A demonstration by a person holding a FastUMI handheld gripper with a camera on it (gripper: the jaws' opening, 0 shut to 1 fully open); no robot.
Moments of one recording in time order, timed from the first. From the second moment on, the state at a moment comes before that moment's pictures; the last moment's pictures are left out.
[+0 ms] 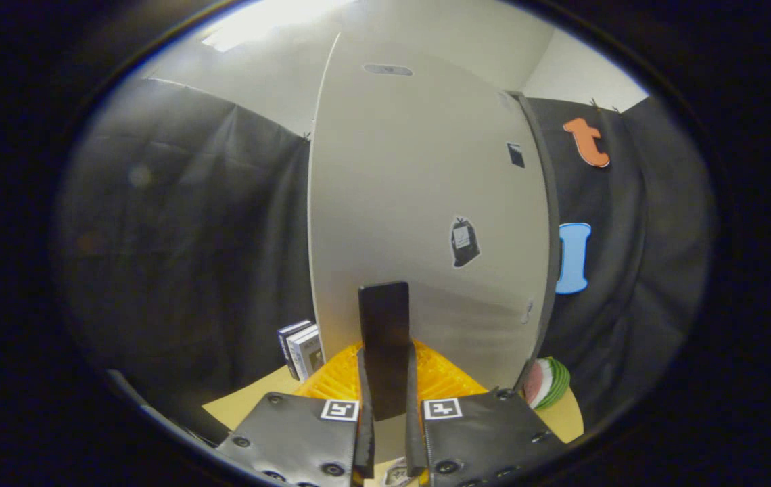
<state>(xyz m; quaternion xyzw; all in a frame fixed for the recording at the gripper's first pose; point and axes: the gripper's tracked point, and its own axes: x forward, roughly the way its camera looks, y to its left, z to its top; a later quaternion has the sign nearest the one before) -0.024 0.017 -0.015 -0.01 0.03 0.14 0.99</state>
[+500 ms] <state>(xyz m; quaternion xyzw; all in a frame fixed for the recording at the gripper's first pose) -0.078 -0.113 -0.004 -0.01 0.04 0.08 1.00</state>
